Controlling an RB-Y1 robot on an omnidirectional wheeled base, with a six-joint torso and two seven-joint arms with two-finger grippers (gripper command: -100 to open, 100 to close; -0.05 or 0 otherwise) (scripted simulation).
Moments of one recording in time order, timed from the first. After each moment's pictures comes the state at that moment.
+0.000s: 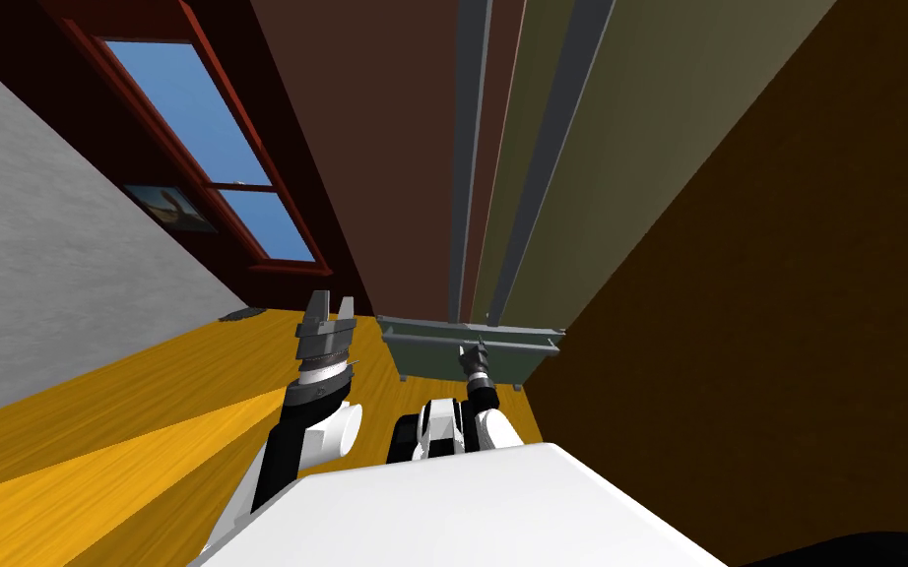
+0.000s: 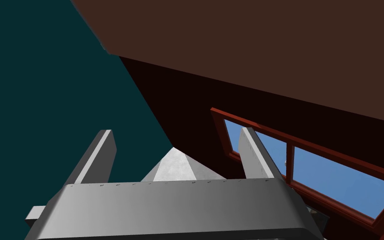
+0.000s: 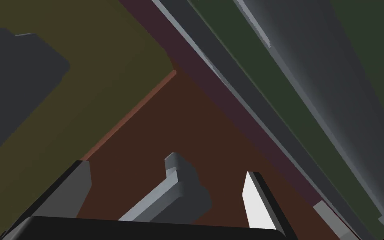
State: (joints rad) left arm 0.49 -0.03 -0.06 -2.28 -0.07 -0.57 -0.10; right arm 0.40 -0.15 0.59 -1.92 1.51 0.49 0.84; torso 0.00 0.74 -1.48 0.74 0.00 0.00
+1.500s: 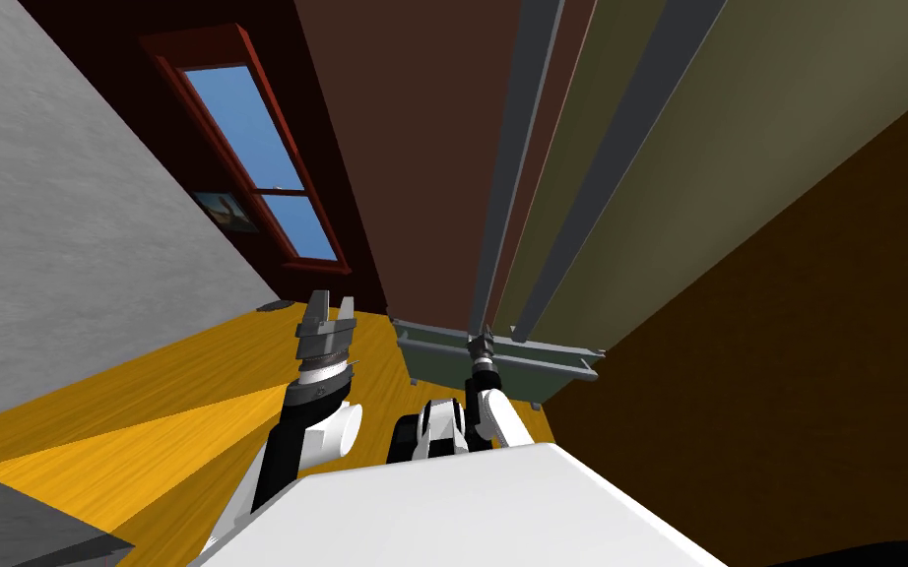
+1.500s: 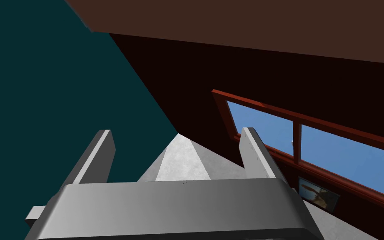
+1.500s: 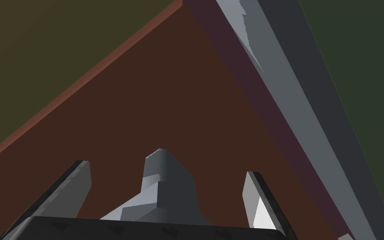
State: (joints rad) left arm 0.49 -0.03 -0.06 -2.28 -0.07 -0.57 -0.10; right arm 0.33 -0.07 0.47 -1.91 1.49 0.50 1.00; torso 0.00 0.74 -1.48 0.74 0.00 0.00
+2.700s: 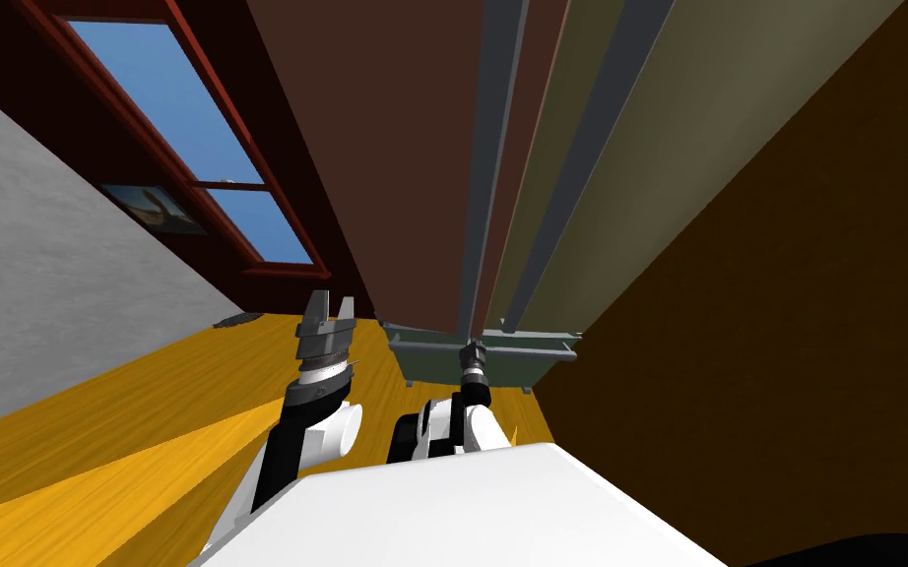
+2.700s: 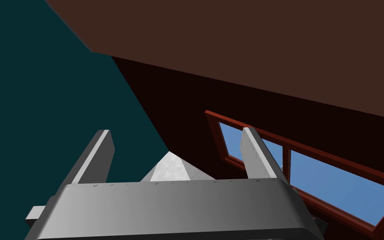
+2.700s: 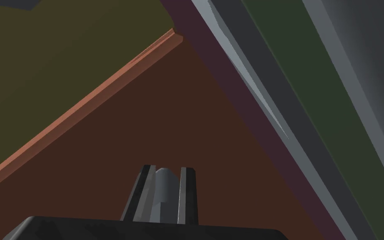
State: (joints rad) left arm 0.49 -0.03 -0.06 -2.28 -0.07 -0.57 -0.10; right arm 0.39 -0.03 0.61 -1.88 1.66 0.61 0.93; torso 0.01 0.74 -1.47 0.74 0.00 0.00
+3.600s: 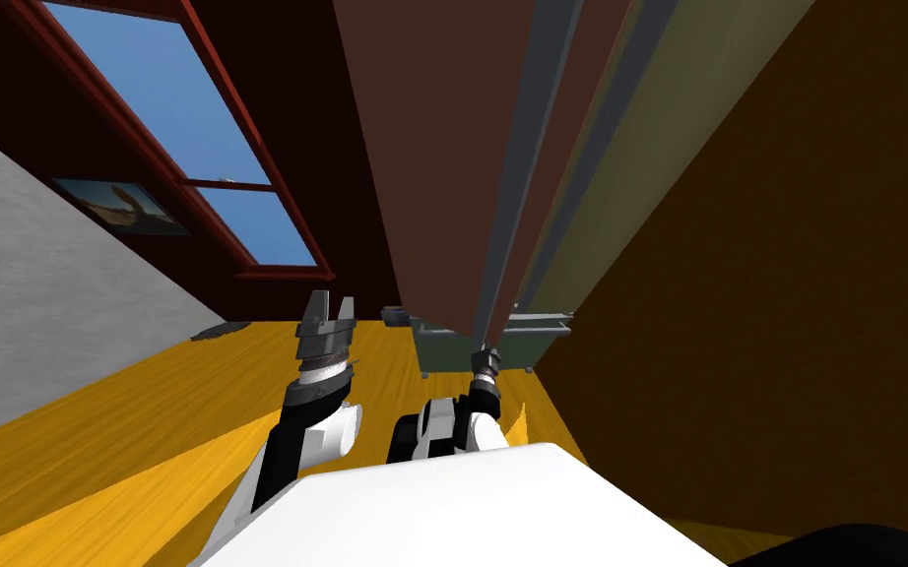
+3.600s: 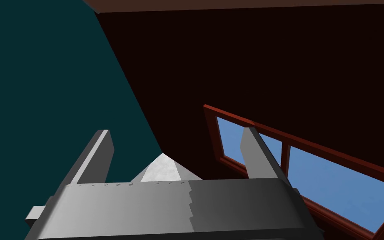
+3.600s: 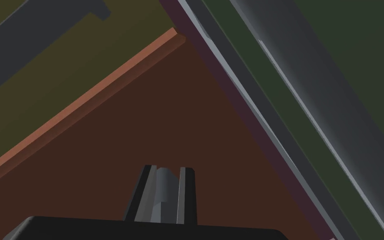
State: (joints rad) left arm 0.49 -0.03 -0.06 -2.28 -0.07 -0.57 -0.10; right arm 0.48 0.00 0.59 -1.92 1.72 0.75 0.91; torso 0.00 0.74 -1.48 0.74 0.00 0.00
